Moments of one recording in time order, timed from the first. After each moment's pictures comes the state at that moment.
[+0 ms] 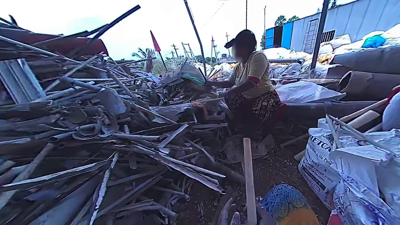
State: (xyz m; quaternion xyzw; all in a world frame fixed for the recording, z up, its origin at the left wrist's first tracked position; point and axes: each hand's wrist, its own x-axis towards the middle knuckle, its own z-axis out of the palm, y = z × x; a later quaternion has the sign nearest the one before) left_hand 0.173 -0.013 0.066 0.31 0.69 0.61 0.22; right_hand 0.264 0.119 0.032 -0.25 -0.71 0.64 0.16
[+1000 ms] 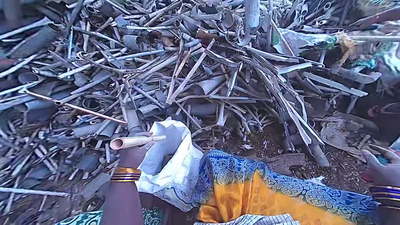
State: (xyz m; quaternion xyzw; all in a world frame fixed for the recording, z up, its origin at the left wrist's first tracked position) left_hand 0.164 -0.479 0.103 -0.11 0.89 0.34 -0.27; right_hand 0.137 0.250 0.004 -0.21 -0.83 0.43 0.27
